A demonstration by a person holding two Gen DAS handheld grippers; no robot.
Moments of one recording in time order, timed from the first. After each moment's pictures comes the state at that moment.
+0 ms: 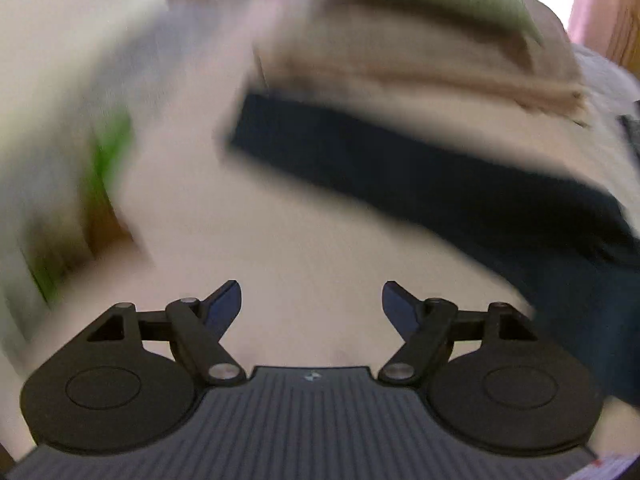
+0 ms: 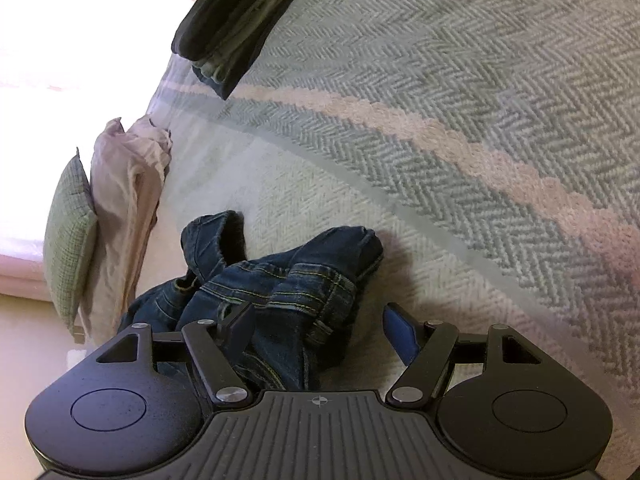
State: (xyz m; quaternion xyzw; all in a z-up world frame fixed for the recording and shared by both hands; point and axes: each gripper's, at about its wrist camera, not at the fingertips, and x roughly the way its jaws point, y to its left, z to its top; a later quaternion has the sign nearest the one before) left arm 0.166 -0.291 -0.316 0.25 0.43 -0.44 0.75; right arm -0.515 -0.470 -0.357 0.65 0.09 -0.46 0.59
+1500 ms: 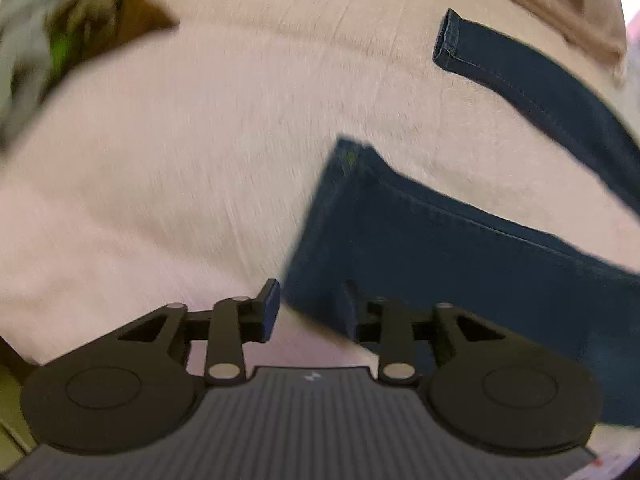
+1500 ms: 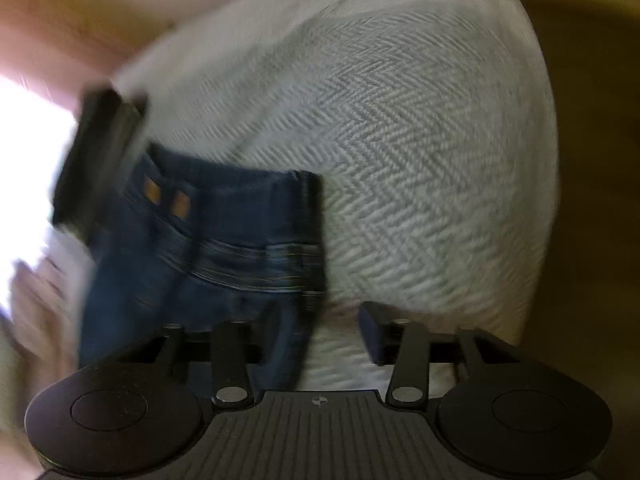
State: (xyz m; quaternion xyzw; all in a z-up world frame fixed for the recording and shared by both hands) left arm 0.148 -0.201 -0.372 0.22 0.57 -0.35 0.71; right arm -0.692 -0.436 -0.352 0.63 0.03 -0.62 0.46
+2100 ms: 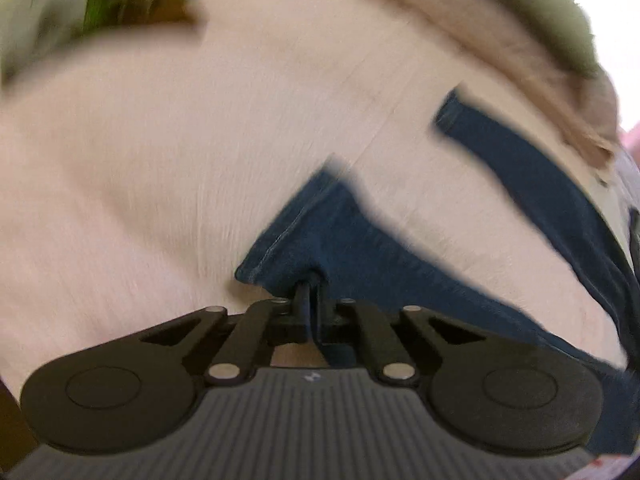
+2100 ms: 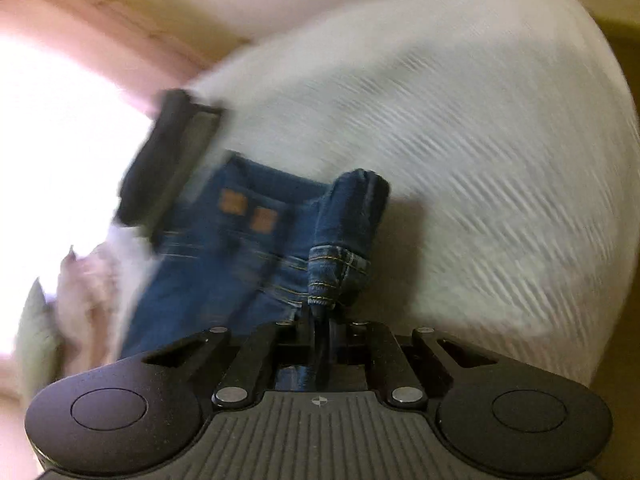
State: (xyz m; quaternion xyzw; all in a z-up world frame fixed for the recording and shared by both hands) left arm 0.122 -0.198 -0.359 0.11 0.48 -0.36 0.79; right arm -0.668 -0.467 -0.332 0.56 0.01 -0.60 0.58
